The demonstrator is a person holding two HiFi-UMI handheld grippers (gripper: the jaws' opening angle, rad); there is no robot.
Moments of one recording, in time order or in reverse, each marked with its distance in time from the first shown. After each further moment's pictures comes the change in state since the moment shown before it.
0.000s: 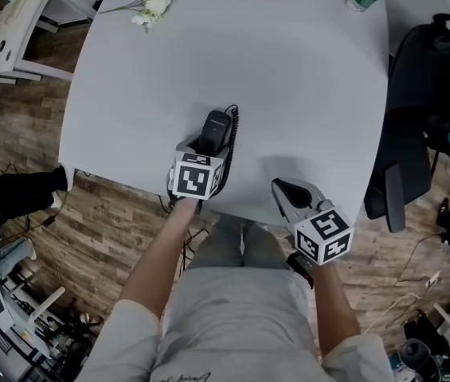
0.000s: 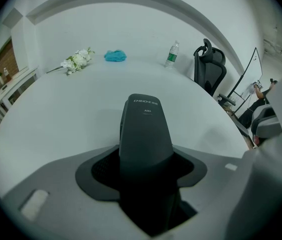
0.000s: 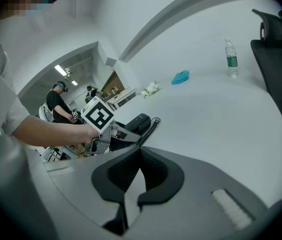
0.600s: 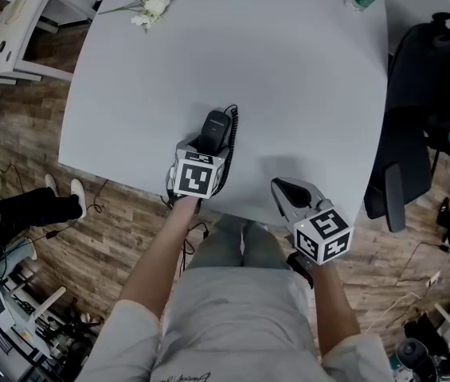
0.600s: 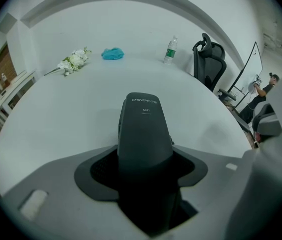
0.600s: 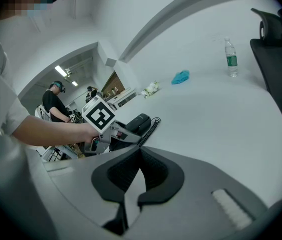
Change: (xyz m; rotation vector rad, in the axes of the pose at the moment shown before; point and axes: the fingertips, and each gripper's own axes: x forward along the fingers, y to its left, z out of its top) left arm 0.001 0.000 -0.001 0.035 0.036 0.009; right arm 0.001 0.001 0.001 0.004 -0.002 0.004
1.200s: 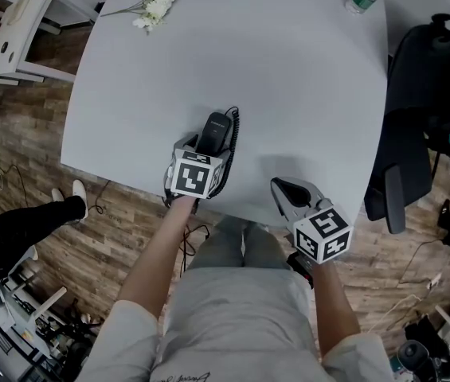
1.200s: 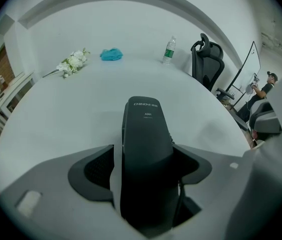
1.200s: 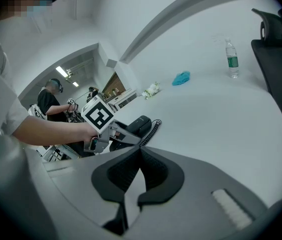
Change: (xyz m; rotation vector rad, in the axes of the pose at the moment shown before) left arm -0.006 0.001 0.004 0.020 0.007 -0.008; right arm -0.001 0.000 0.005 -0.005 -0.011 0.009
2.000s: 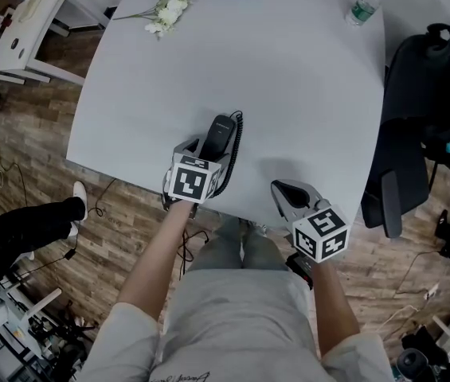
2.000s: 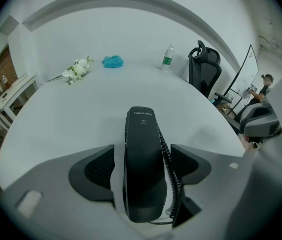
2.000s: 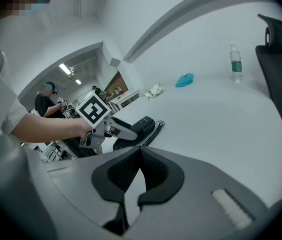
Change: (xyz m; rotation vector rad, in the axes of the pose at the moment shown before) left arm -0.032 -0.004 0.004 -0.006 -0.048 -0.001; right arm -0.007 0.010 0.001 -0.039 0.006 0.008
